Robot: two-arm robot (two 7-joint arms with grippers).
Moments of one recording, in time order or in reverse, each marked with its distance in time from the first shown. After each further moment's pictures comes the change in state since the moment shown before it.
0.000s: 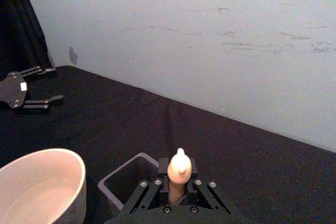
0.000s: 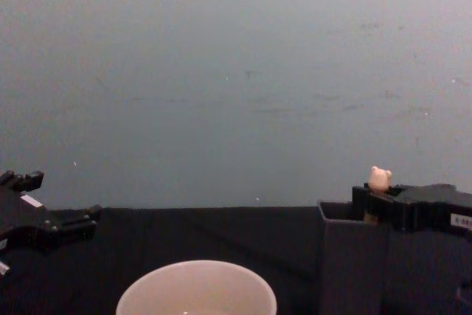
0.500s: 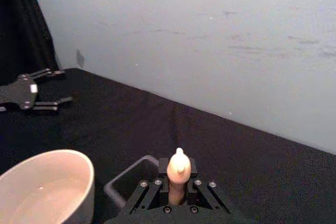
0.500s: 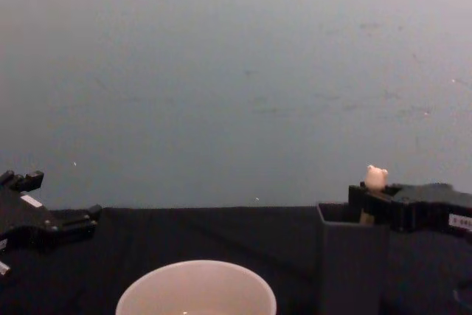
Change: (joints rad) left arm 0.000 0.000 0.000 0.000 0.000 0.000 0.000; right arm -0.007 0.000 -0.001 -0.007 0.005 -0.016 0.019
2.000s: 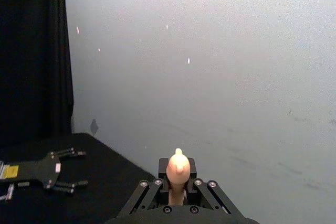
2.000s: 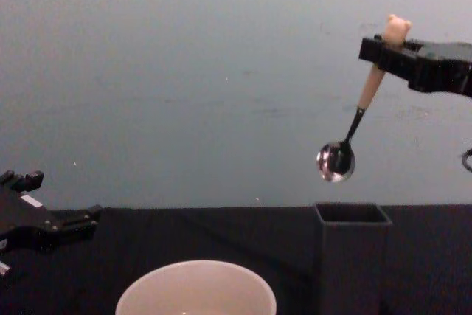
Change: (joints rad) left arm 0.000 0.000 0.000 0.000 0.000 0.000 0.000; right arm 0.019 0.035 0.066 -0.156 0.041 -0.155 0.053
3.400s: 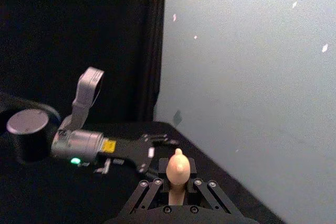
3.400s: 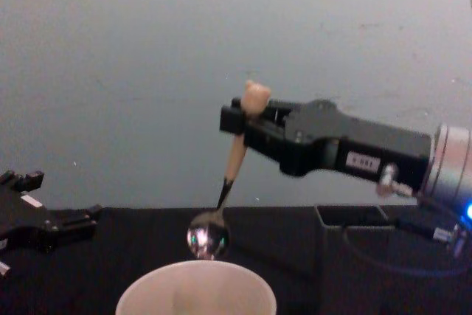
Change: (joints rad) left arm 0.000 0.000 0.000 0.000 0.000 0.000 0.000; right arm 0.131 -0.096 -0.235 0.206 -0.031 -0.138 0.240
